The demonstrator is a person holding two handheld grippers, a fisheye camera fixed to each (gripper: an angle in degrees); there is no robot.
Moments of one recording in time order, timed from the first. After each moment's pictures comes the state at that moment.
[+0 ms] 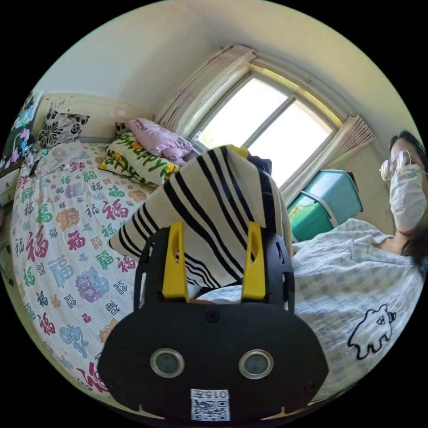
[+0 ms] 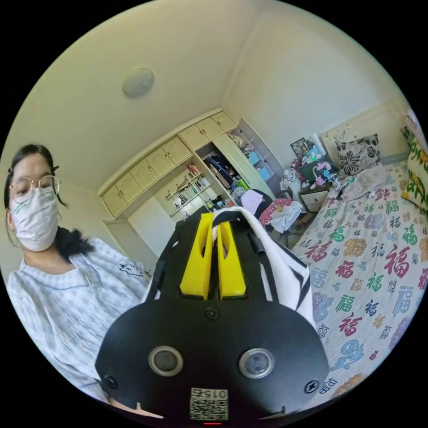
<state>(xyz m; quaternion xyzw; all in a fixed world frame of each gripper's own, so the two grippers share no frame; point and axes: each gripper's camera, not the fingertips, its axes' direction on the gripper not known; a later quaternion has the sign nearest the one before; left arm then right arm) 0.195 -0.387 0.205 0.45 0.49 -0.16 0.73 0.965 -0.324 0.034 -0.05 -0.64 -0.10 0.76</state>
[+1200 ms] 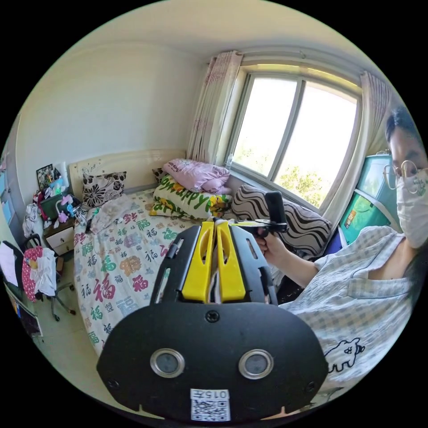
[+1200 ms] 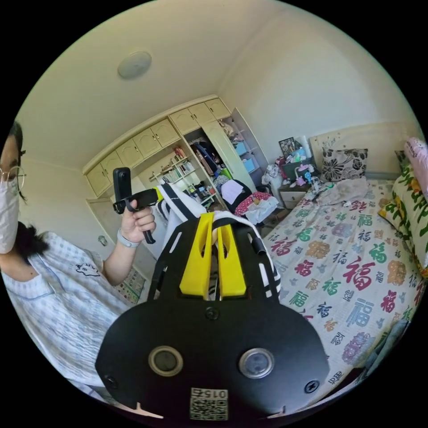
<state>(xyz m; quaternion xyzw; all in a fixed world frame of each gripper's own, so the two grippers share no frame) 0.275 -0.431 -0.143 0.48 0.27 -0.21 0.81 0.829 -0.468 -0.072 -0.06 -0.58 -0.18 0.79</state>
